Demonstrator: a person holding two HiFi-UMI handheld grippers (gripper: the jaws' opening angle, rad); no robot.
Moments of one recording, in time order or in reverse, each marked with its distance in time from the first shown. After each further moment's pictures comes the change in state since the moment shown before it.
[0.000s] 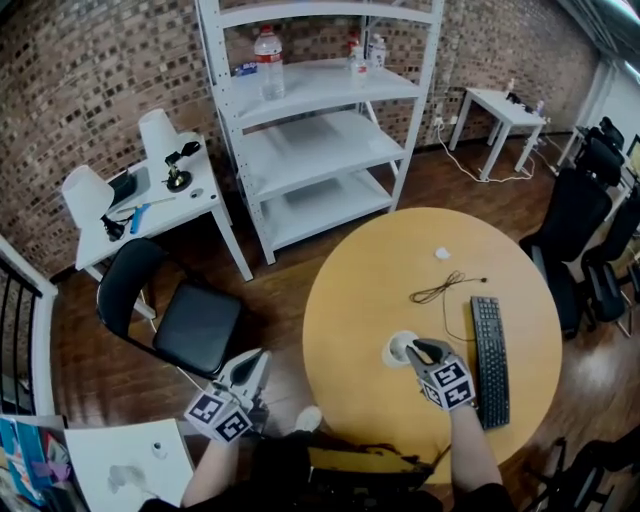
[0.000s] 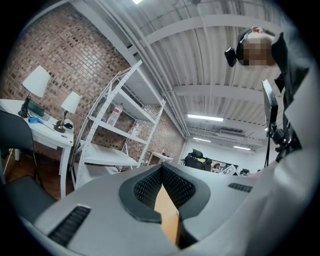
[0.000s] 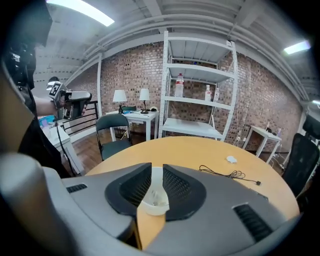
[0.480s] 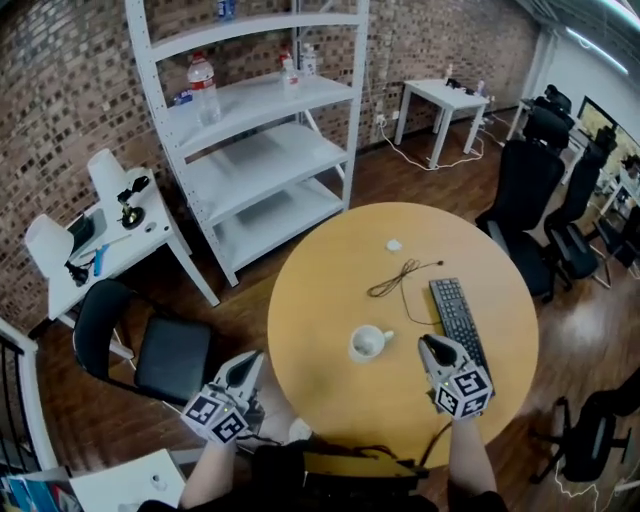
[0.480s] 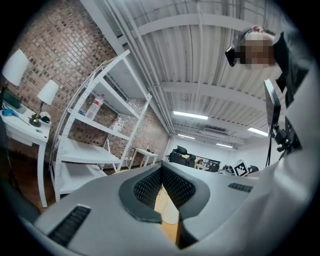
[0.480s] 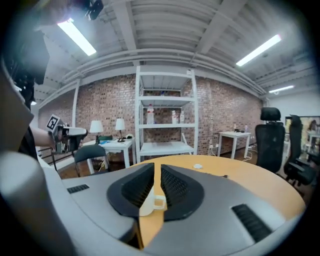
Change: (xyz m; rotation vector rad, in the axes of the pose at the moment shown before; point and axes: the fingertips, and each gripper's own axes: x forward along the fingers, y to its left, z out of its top) left arm 0.050 -0.041 0.001 0.036 0.049 -0.188; right arm -0.123 -0.038 0.010 0.243 -0.315 -0.234
